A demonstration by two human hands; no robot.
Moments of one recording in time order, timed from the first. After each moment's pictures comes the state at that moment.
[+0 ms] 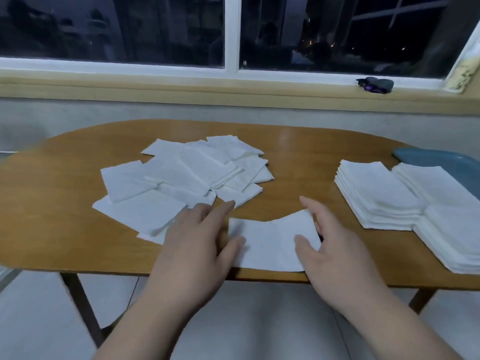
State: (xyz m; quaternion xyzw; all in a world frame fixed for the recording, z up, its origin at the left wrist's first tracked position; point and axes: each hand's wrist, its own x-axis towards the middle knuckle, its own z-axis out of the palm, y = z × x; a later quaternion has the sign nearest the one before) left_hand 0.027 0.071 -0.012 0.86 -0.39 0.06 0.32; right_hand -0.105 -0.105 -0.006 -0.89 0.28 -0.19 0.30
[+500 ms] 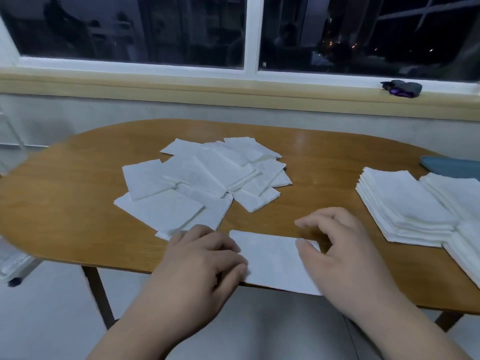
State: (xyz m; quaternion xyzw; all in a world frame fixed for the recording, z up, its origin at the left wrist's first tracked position) left_hand 0.033 0.100 -0.027 0.83 -0.48 0.12 0.26; right_hand -0.087 -0.103 -0.002 -0.92 0.20 -0.24 0.25
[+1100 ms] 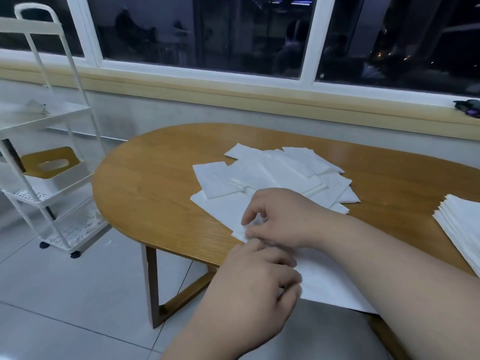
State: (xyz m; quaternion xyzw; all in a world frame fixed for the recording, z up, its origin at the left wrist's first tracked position) left_hand 0.041 0.131 -0.039 0.81 -0.48 0.13 0.31; right_hand 0.075 -0.016 0.033 -0.98 -0.07 0.02 0.18
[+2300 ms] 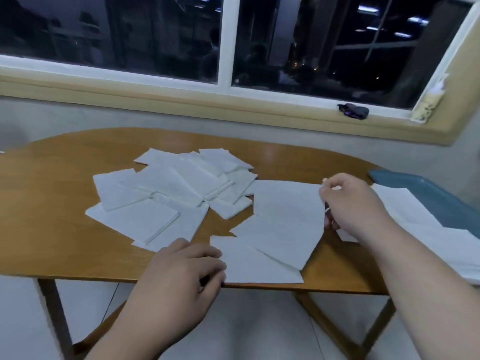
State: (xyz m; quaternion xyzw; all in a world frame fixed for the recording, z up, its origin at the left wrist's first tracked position) left_hand 0.030 0.098 -0.039 0.81 -0.49 0.16 0.29; right_hand -0.079 -0.168 0.066 -0.84 0.38 -0.24 0.32
